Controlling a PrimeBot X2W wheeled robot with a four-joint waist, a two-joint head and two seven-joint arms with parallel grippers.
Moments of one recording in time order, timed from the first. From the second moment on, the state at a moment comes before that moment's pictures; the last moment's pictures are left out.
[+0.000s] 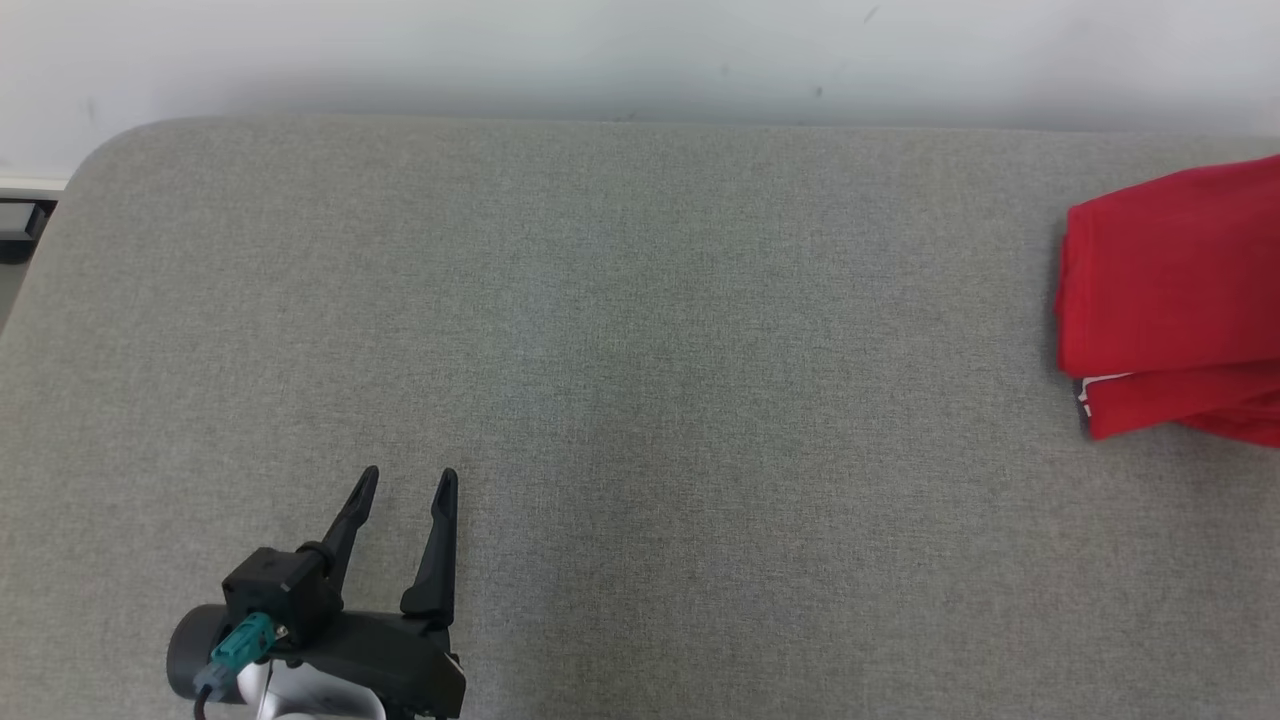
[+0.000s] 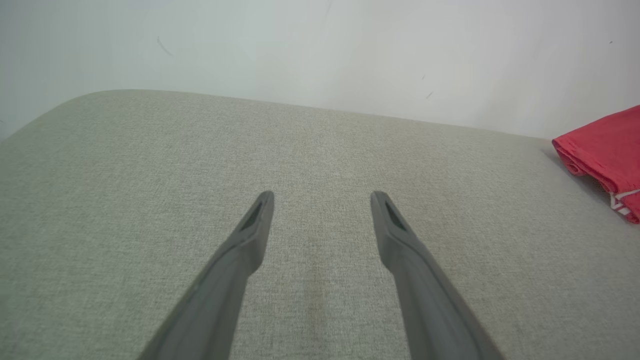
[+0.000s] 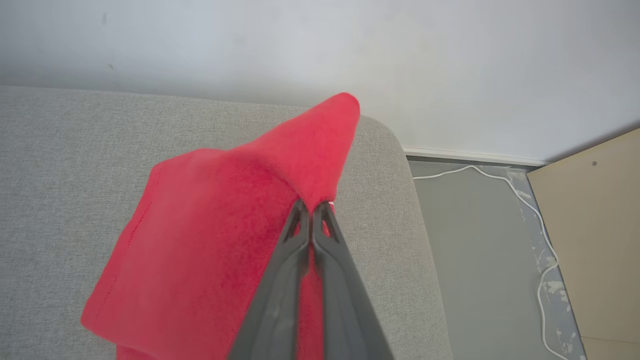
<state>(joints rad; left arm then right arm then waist) -0.17 0.16 -0.37 0.16 -0.31 0.09 -0.12 -1.12 -0.72 0.69 0.93 0.78 0.02 0.50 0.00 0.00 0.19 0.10</state>
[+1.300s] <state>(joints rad) -0.08 0.18 -0.29 0.20 -0.33 0.10 -0.16 -0.86 -0.50 0.57 0.70 0.94 0.11 -0.02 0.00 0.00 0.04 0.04</state>
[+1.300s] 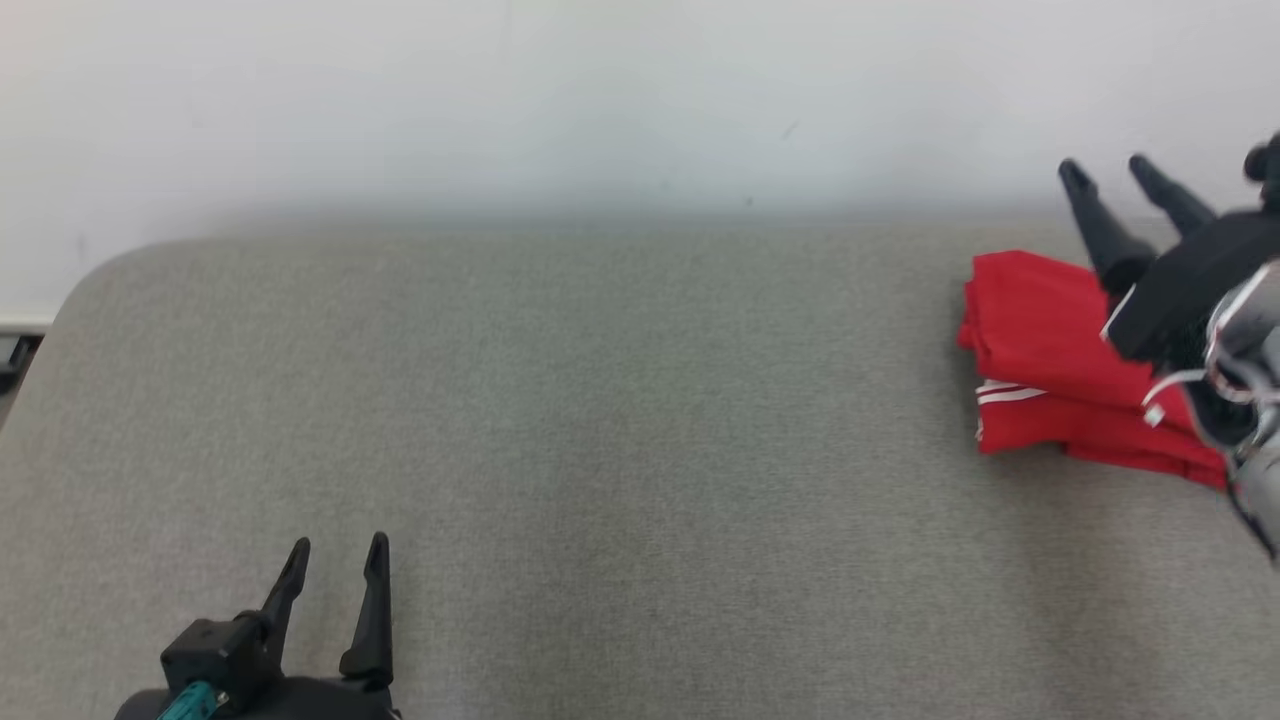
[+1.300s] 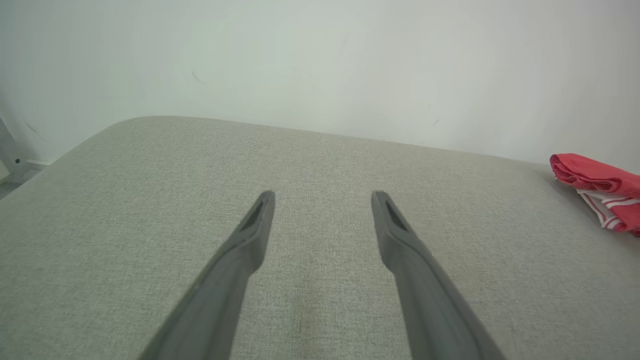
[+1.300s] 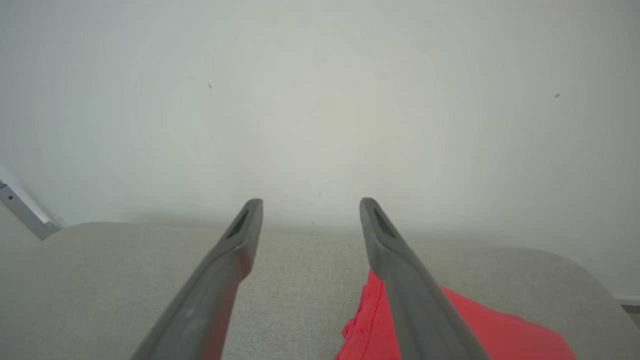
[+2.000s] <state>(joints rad) 0.04 0.17 -0.24 0.13 -0.34 0.12 -0.19 -0.39 -0.50 0.54 0.35 0.86 -0.08 -0.25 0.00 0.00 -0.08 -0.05</state>
